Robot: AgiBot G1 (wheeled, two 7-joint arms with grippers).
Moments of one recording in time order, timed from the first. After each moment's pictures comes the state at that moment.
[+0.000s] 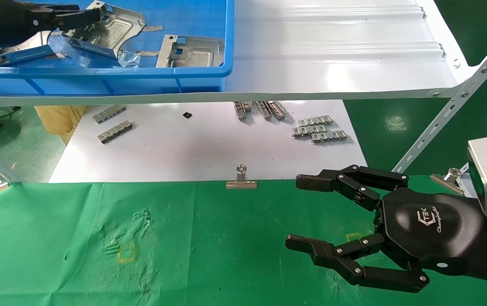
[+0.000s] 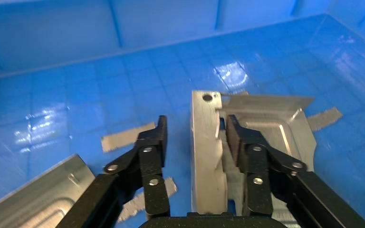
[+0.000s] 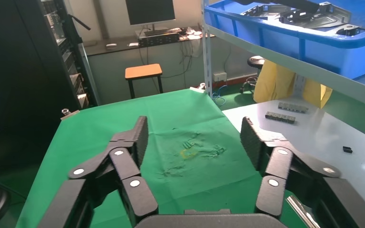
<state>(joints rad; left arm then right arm) -2.08 1.06 0.58 0.00 1.35 0.91 -0.19 1.08 -0.56 -0.38 1.23 -0.63 -1.43 0.12</state>
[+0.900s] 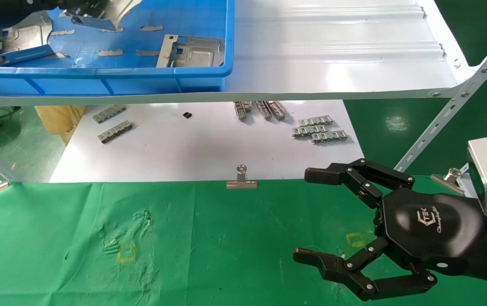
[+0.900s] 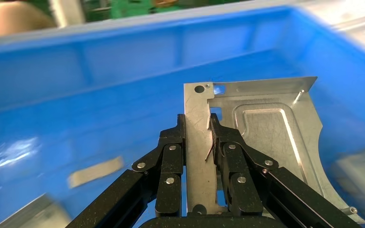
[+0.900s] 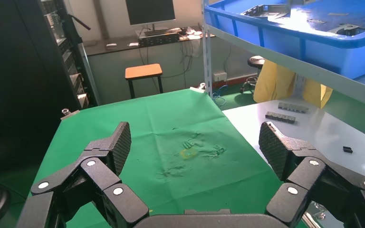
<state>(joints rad) -2.11 1.03 0.56 -0.03 1.32 1.09 -0.19 1.08 -0.56 -0.38 1.23 -0.63 -1.43 0.12</state>
